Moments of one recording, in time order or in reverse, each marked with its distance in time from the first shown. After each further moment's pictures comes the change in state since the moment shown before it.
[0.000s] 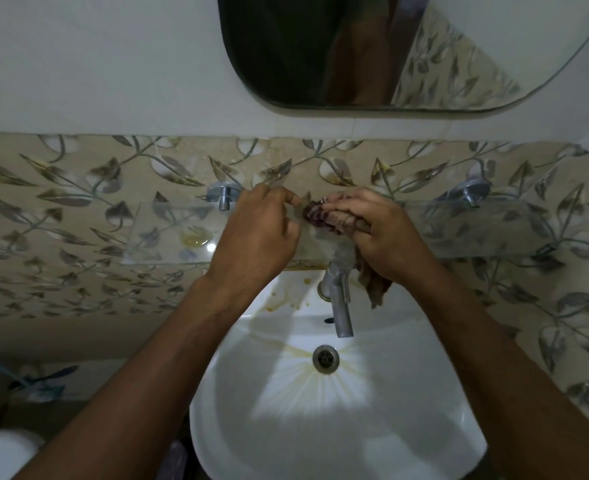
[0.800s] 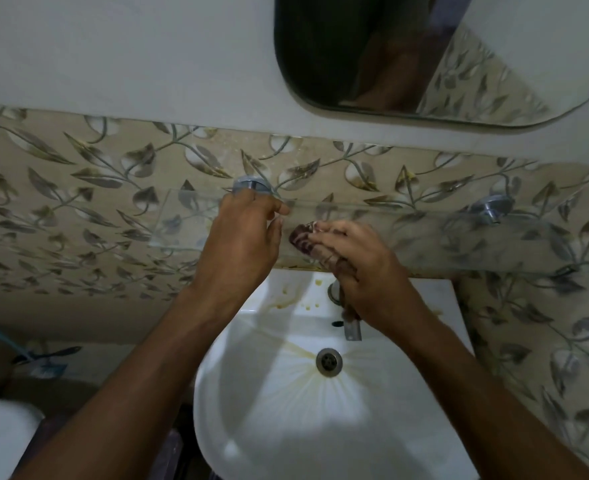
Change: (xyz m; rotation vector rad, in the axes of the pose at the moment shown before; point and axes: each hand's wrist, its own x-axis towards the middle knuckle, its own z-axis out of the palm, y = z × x) left_hand -0.026 -0.035 -0.019 0.072 0.148 0.007; right_hand -0.035 -0.045 0.034 -0.049 -0.025 -0.096
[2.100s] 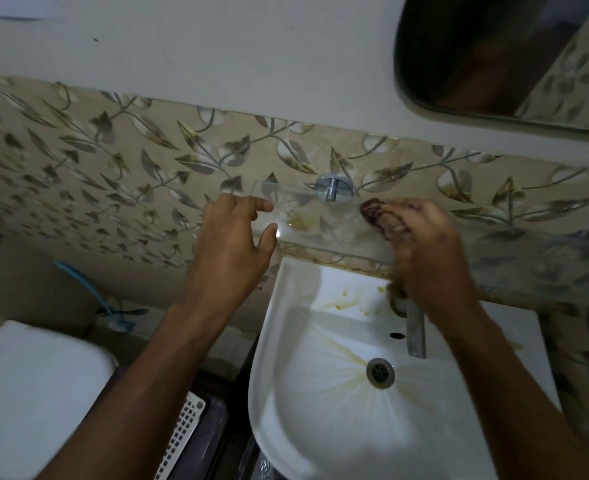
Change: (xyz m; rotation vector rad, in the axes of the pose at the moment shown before) left_hand -0.051 -0.064 -0.059 0.108 0.122 -0.251; right_hand 0.044 -0.009 0.029 -0.004 0.106 0.121
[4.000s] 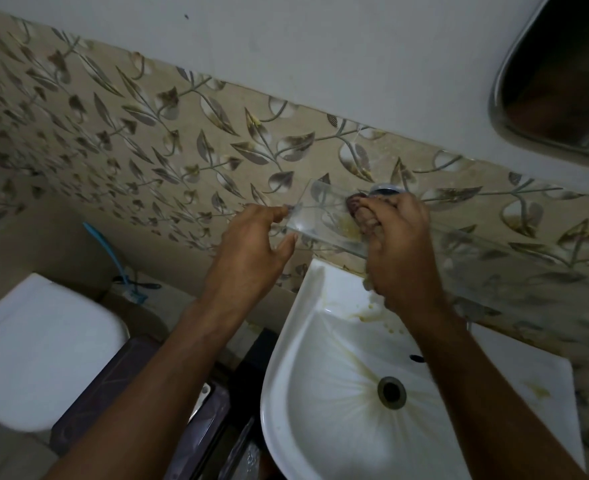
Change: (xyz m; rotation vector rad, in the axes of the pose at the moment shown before) left_hand -0.010 -0.038 -0.006 -0.145 0.011 -0.160; right_hand 0.025 -0.067 0.061 0.024 0.016 -0.152
